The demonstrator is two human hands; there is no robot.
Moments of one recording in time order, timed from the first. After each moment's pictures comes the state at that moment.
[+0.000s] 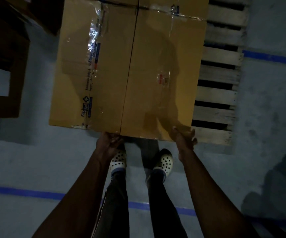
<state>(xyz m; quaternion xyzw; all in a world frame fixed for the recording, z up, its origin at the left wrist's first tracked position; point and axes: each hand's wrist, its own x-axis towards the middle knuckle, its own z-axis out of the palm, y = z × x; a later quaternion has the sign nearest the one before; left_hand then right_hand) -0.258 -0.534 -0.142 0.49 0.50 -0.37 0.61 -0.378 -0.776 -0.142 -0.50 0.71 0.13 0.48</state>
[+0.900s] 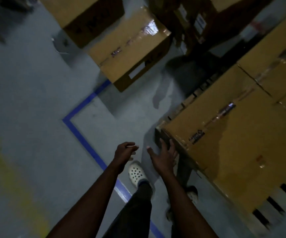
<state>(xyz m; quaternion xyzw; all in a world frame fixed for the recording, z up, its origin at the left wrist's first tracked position) -0.250 -0.194 0.002 0.60 0.50 -0.27 0.57 -0.228 -0.356 0.026 -0.85 0.20 0.35 0.34</state>
